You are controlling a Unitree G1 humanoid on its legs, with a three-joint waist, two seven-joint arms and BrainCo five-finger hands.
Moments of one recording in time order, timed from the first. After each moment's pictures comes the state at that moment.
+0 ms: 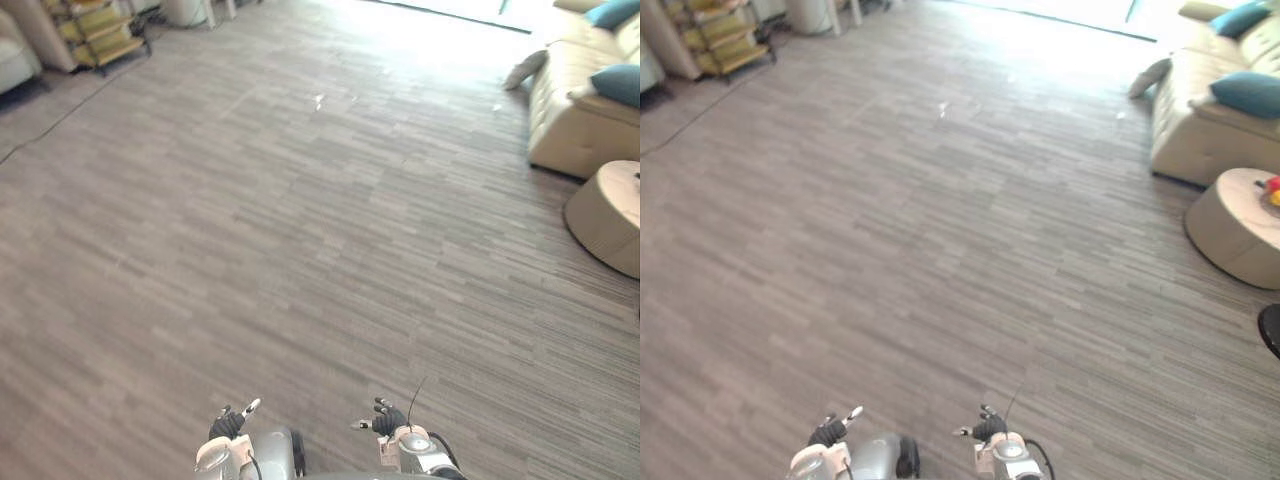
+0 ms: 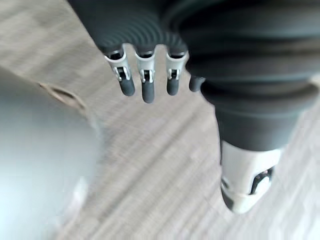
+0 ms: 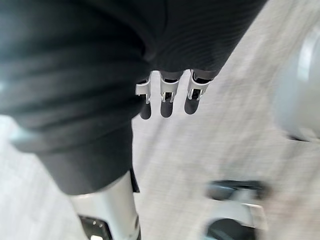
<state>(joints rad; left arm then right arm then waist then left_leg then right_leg) 0.00 -0.04 0.40 1.03 -0.02 -0.04 0.04 -0.06 0.03 0.01 1.08 -0.04 -0.03 -0.04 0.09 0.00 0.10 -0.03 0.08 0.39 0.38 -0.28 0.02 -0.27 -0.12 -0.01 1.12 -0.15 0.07</state>
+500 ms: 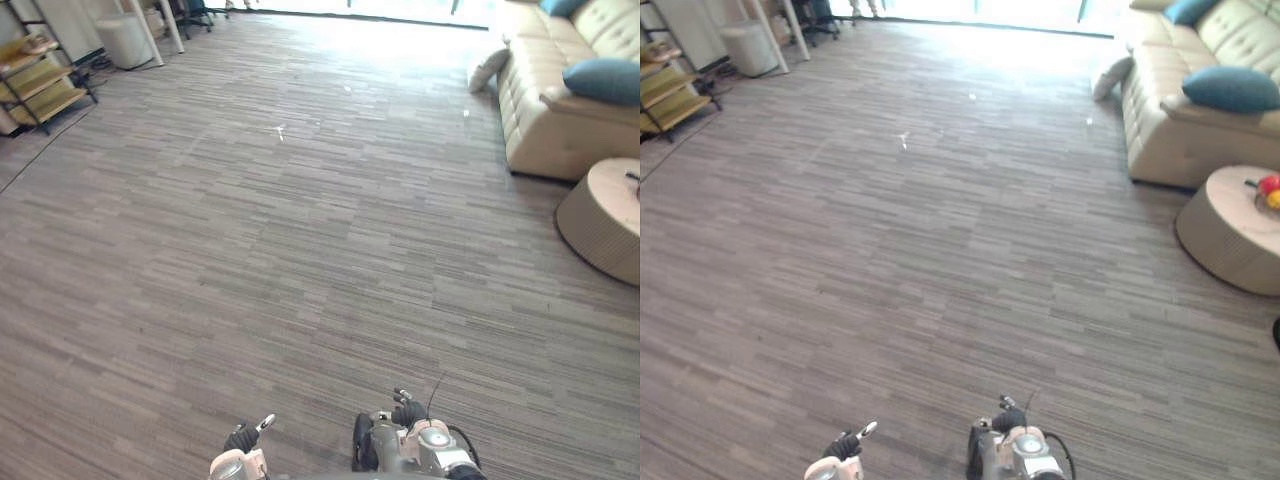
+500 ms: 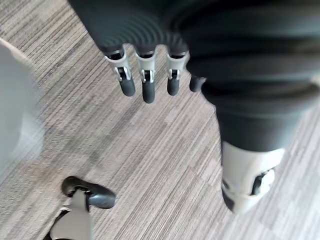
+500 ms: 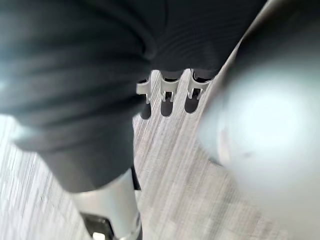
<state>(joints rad) 0.05 -0.05 0.37 1.06 0.02 -0.04 0.04 -0.10 -0.02 -0.02 1.10 -0.06 -0.03 -0.02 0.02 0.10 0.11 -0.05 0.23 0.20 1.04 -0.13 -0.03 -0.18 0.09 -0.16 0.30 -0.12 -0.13</state>
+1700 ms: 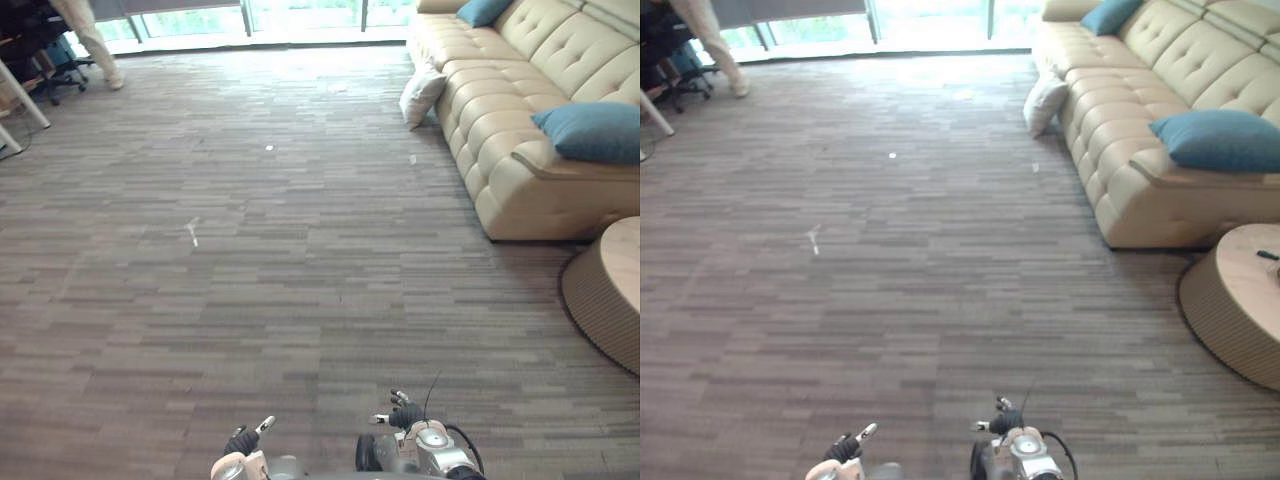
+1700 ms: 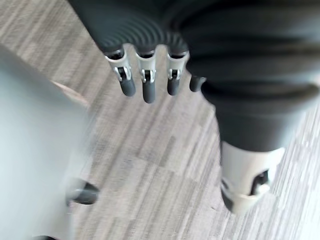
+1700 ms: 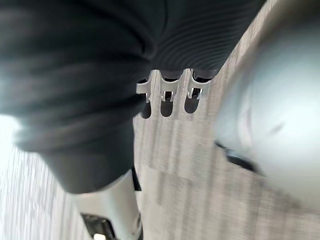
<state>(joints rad) 0.05 -0.03 0.40 1.00 0.00 -0.05 0.04 -0.08 0.01 -0.01 1.10 -0.06 -0.02 -0.02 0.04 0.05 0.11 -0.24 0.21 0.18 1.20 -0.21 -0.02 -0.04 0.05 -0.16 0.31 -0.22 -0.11</state>
